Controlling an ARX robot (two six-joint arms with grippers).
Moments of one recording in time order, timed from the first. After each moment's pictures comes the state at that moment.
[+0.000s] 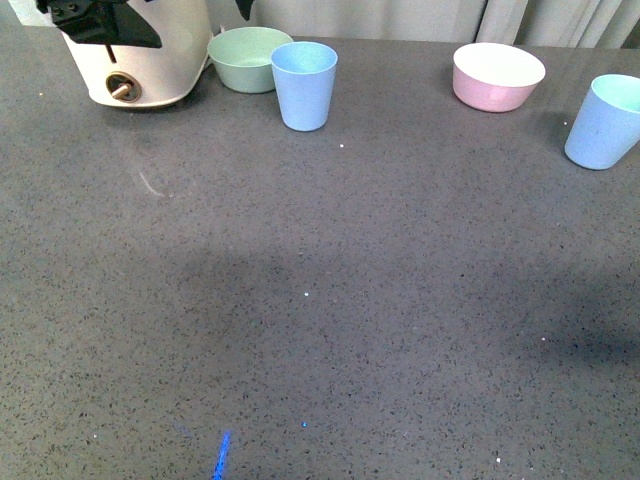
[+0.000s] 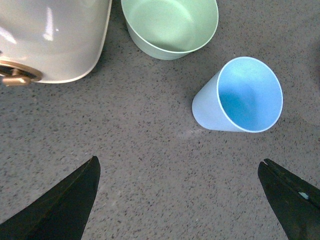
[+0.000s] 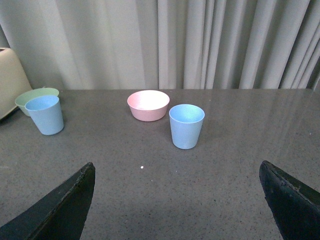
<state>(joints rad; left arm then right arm) -0.26 2.10 1.60 -0.28 0.03 -0.41 0.00 0.00 0.02 0.00 0.00 0.00</state>
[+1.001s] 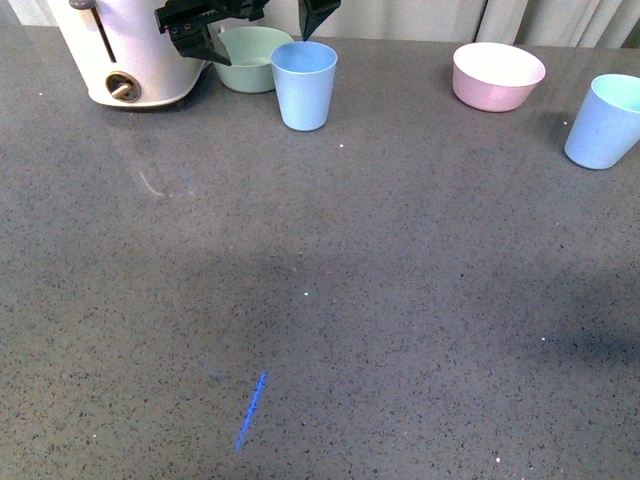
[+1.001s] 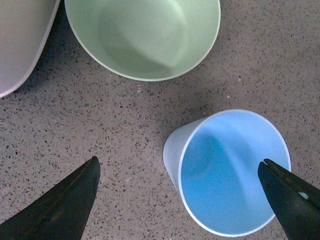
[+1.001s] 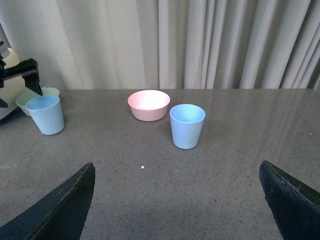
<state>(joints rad) -0.34 2.62 2.42 -0.70 -0.10 -0.59 0.00 0.00 0.02 0.00 0.00 0.00</state>
